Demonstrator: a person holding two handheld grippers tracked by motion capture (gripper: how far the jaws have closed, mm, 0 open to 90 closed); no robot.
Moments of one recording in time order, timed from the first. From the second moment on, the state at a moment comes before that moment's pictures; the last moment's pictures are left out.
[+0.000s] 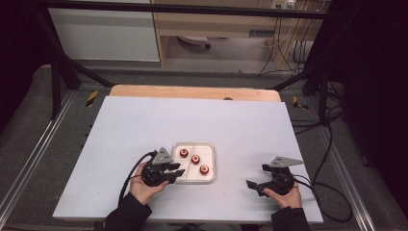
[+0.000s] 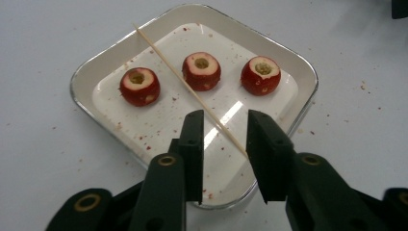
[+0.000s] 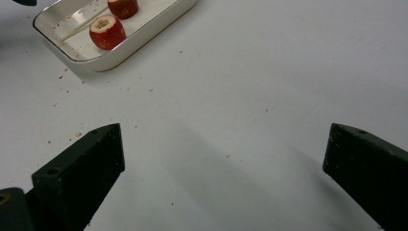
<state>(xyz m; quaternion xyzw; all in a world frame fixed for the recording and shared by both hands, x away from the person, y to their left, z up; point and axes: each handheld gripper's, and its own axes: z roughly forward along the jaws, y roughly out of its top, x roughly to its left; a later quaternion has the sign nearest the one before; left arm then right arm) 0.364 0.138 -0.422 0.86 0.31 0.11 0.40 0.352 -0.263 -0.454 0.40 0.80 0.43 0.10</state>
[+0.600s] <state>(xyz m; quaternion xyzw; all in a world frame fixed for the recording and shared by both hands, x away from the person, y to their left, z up) 0.369 0.114 -0.441 0.87 0.31 0.08 0.39 0.352 -0.263 -0.454 0.40 0.80 0.43 0.09</state>
